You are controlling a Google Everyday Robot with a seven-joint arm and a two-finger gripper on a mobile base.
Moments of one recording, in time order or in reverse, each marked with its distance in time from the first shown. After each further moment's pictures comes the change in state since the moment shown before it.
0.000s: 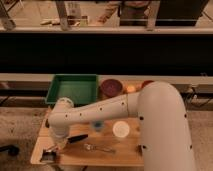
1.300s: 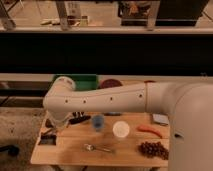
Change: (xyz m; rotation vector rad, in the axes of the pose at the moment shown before) arm 0.015 -0.024 -0.151 0.151 0.139 -0.090
